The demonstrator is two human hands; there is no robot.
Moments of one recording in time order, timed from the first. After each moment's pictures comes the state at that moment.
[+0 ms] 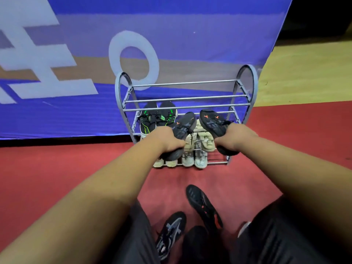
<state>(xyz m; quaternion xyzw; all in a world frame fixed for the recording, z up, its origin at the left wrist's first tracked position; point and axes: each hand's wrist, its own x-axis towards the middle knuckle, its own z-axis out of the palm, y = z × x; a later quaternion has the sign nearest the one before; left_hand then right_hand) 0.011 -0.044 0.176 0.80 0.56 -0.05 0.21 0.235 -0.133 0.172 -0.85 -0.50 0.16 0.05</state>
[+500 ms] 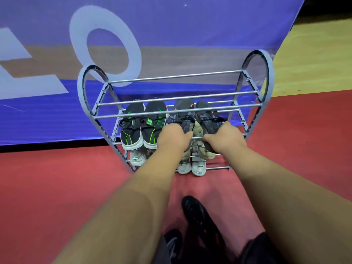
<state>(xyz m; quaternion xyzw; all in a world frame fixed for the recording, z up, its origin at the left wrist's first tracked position) 0.127 0.053 0.079 0.75 0.63 0.05 0.19 0.273 -0.022 0.081 -0.88 -0.37 0.19 0.21</state>
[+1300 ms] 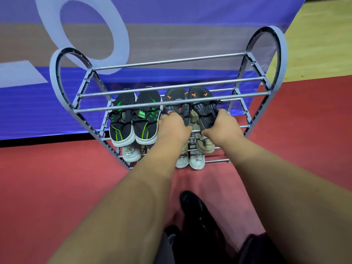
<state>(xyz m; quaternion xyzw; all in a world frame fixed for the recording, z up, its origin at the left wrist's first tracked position) 0.150 0.091 0.031 0.74 0.63 0.07 0.22 0.294 0.014 0.036 -0.85 -0.43 0.20 0.23</state>
